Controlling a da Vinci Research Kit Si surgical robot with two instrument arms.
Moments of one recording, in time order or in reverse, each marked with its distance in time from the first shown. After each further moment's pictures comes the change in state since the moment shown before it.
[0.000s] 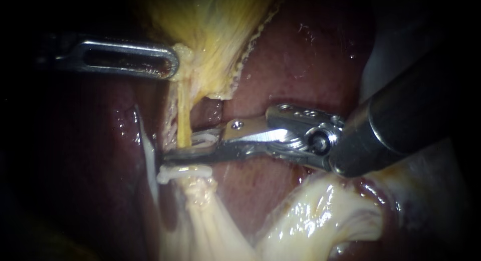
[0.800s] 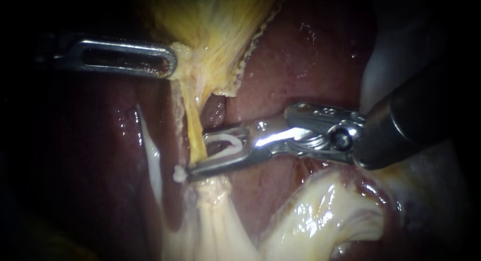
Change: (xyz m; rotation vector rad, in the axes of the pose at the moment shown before) right arm -0.002 0.001 -0.004 0.016 -0.073 -0.093; left arm 0.000 0.000 0.000 0.002 0.001 0.000
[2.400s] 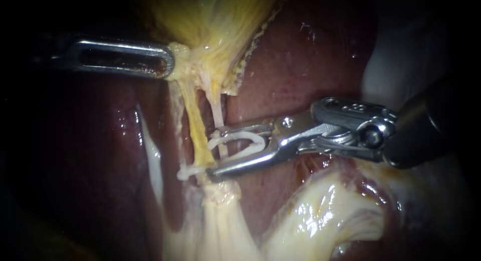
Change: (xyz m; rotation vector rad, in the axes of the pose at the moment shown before) right arm 0.001 -0.001 -0.002 0.112 0.028 -0.007; left arm 0.000 0.000 0.000 0.002 0.001 0.001
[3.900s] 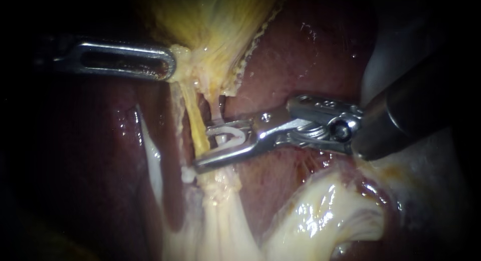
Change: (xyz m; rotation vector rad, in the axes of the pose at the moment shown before) right arm -0.001 0.003 0.004 0.000 0.033 -0.002; left arm 0.000 0.000 0.000 -0.006 -0.002 0.002
